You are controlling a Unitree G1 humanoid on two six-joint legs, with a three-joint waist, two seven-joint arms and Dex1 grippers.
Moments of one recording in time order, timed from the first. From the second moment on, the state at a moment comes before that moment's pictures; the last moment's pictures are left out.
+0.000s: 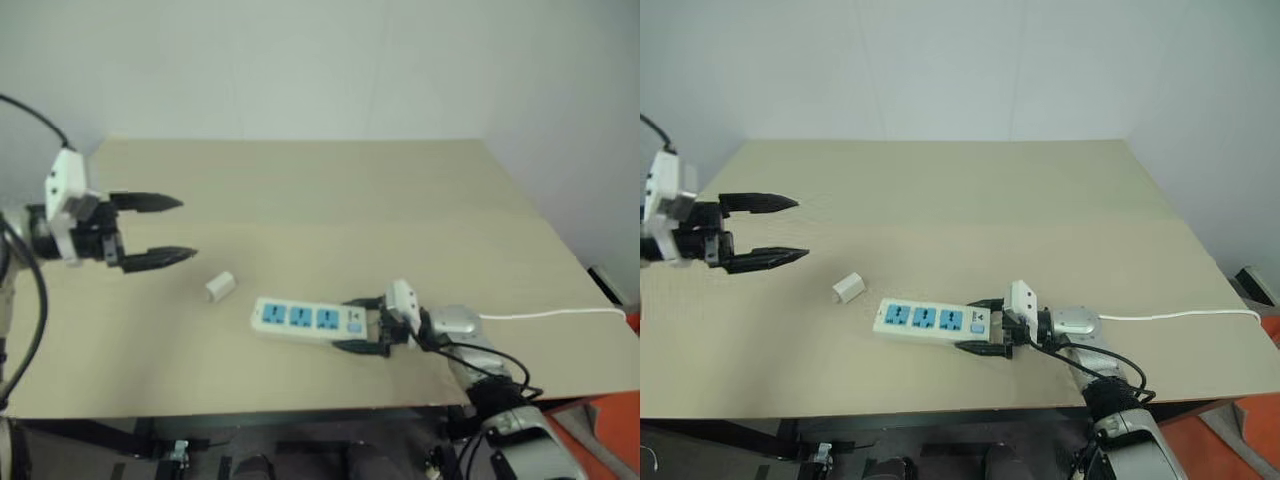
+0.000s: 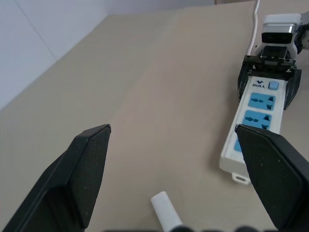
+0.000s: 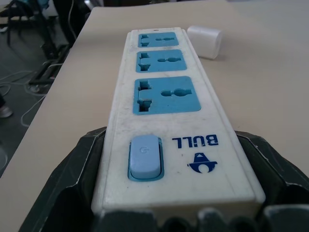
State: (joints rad) left arm -0.63 1.07 0.18 0.15 -0.52 0.38 -1.36; right arm -0.52 -0.36 0.17 0.51 0.27 -0.22 1.36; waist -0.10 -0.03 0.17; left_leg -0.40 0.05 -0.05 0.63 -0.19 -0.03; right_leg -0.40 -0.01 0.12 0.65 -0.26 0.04
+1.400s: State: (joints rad) left arm -1.53 0.47 -0.84 1.31 0.40 0.78 -1.52; right arm -0.50 -0.28 0.18 0.57 0.21 -0.34 1.33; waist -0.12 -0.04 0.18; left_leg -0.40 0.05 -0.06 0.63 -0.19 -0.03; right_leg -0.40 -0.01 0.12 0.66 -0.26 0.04
